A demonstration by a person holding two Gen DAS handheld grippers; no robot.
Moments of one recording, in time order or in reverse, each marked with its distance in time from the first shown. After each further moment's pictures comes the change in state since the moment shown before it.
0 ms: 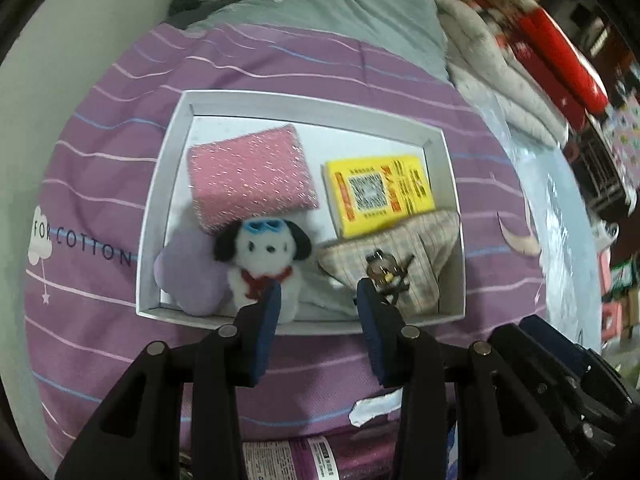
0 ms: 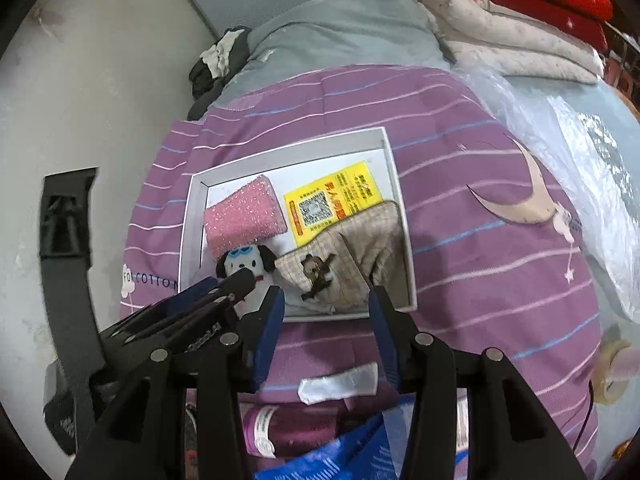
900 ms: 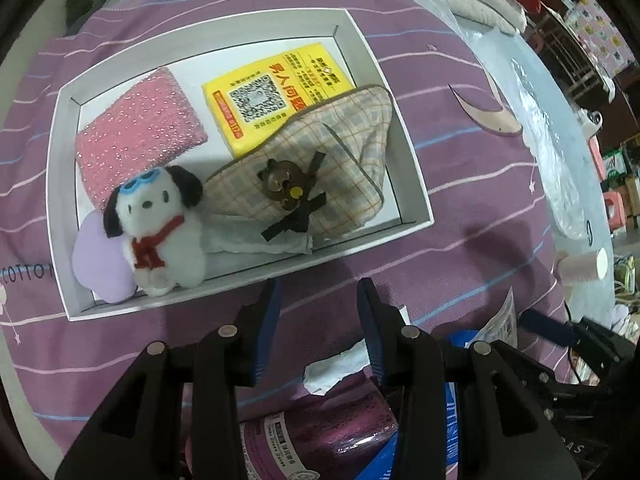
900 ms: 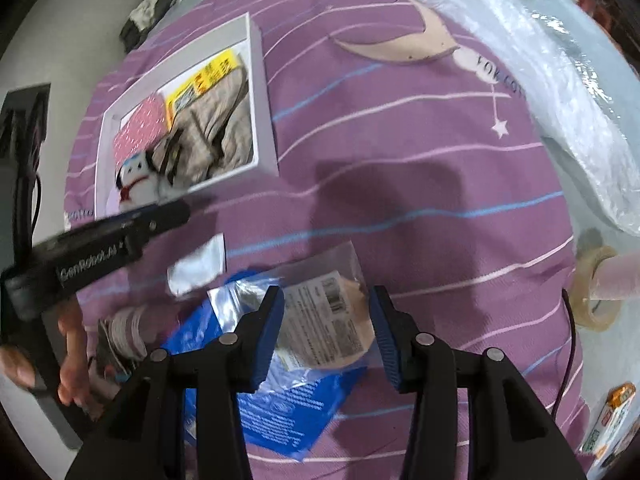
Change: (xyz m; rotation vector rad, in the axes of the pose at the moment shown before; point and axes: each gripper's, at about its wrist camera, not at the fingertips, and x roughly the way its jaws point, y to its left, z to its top) left arm 0.042 -0.060 -0.025 0.285 0.239 -0.049; right arm 0.019 -0.103 -0.063 0.085 0.254 -0.081
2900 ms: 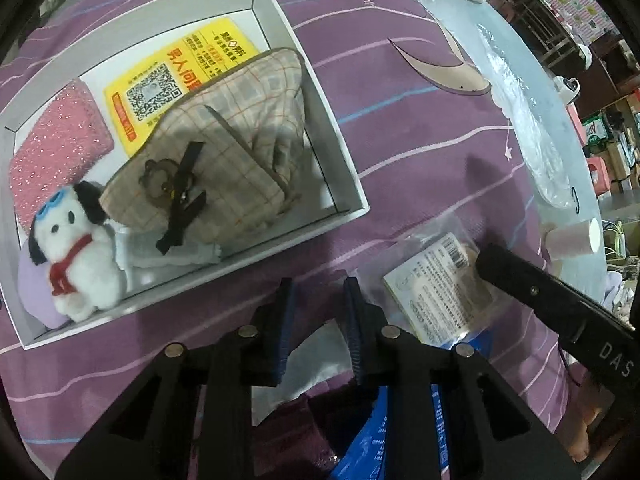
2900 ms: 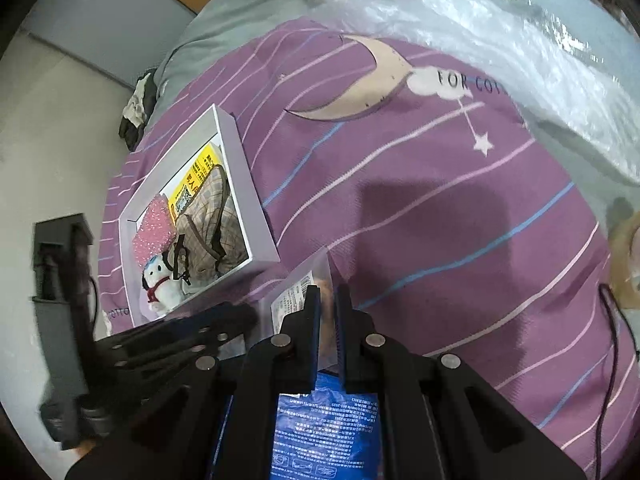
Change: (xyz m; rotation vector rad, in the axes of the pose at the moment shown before) left arm 0.027 -0.043 0.007 0.091 0.057 -0.072; right arm 0.000 -0.045 0.021 0.295 -0.167 0.197
